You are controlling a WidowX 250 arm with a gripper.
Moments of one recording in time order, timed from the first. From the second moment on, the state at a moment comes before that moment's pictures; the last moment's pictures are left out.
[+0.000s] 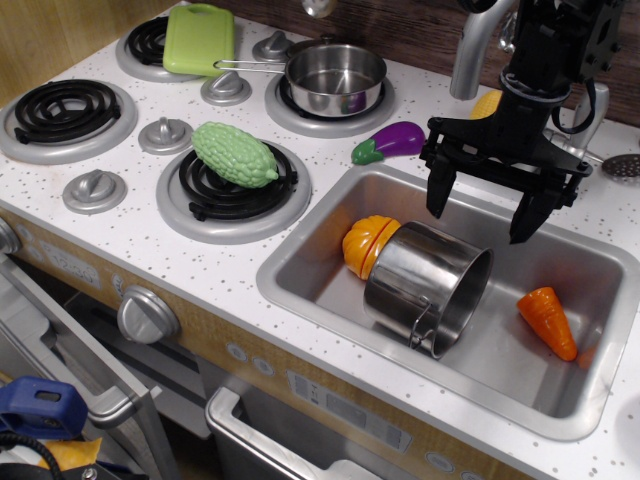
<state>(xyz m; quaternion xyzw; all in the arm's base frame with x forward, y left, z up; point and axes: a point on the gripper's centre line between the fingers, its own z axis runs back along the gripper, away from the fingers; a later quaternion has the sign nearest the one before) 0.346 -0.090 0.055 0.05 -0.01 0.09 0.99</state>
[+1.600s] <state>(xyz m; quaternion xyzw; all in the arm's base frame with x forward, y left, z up) 0.344 -0.107 0.010 0.26 -0.03 0.04 0.96</state>
